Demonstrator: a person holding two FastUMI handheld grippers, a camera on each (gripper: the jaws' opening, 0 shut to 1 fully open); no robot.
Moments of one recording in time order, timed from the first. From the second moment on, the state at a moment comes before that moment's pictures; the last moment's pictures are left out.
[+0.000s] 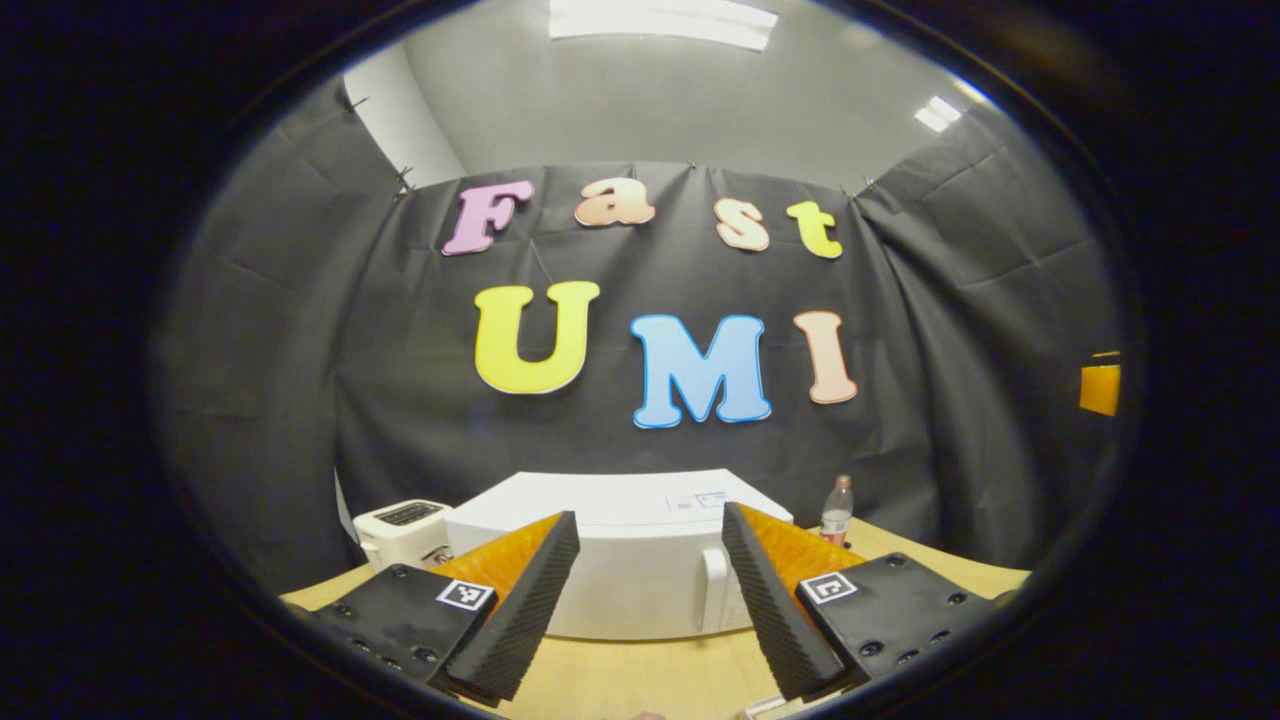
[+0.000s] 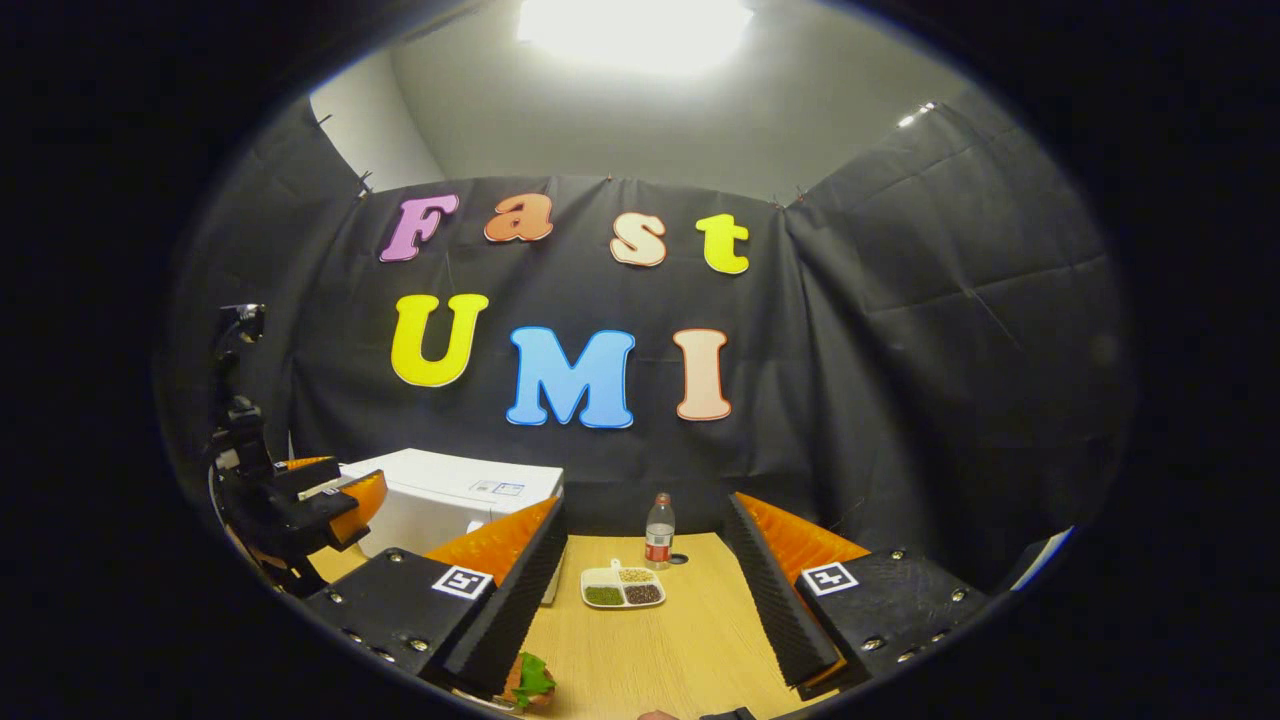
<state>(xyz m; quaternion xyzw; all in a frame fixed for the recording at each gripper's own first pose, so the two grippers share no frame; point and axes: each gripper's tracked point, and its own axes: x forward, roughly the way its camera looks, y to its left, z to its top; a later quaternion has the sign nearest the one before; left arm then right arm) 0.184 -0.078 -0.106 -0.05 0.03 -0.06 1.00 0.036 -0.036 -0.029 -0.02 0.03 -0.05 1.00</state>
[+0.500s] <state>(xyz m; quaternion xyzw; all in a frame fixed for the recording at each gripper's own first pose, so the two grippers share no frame) 0.254 -0.133 -0.192 -0.05 0.09 -0.13 0.99 0.043 -0.045 -0.046 -0.02 0.07 -0.12 0.99</state>
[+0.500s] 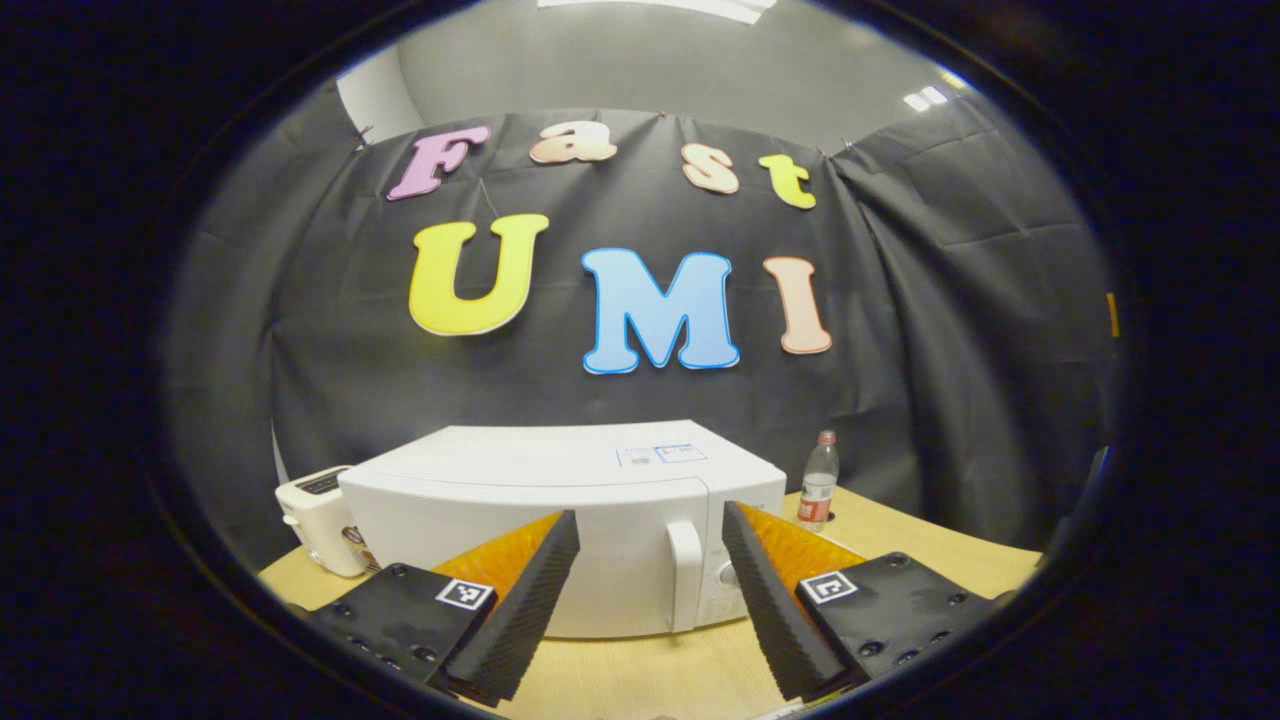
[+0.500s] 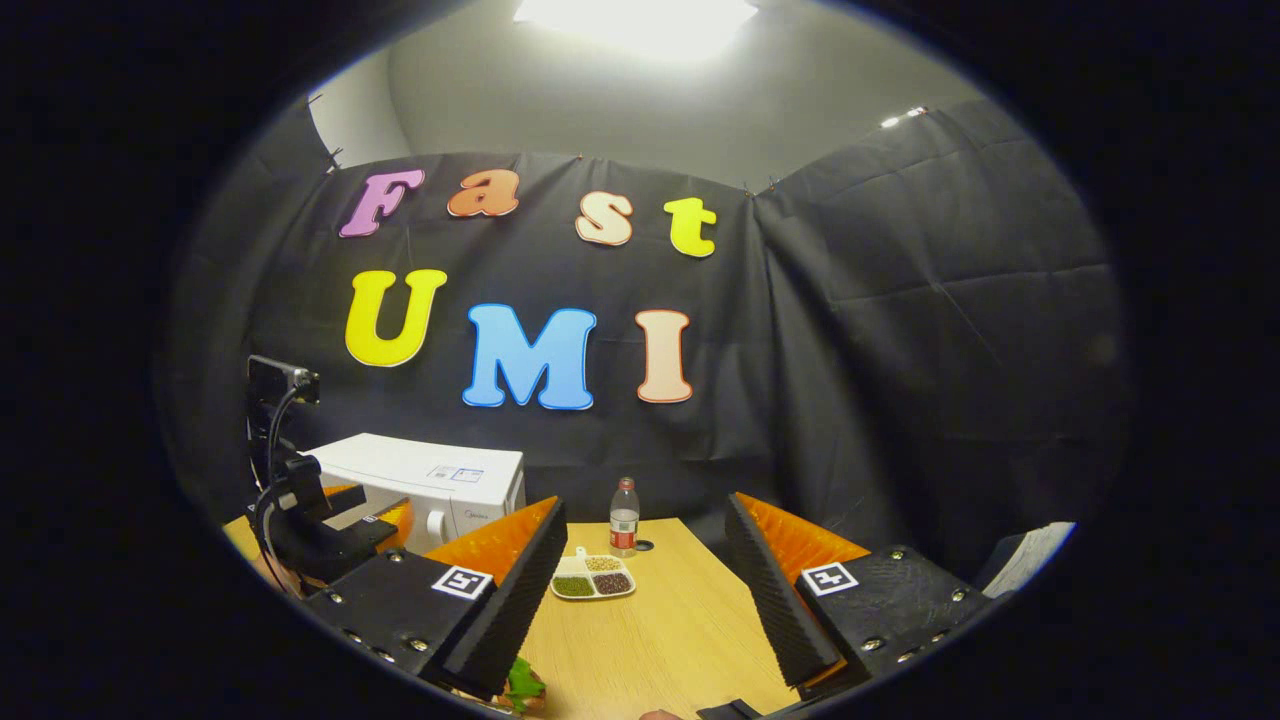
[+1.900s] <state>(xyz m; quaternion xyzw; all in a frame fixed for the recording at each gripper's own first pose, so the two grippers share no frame) 0.294 -0.186 -0.285 -0.02 0.20 -0.15 0.97 0.012 -0.049 -0.054 -0.03 0.11 -0.14 0.98</state>
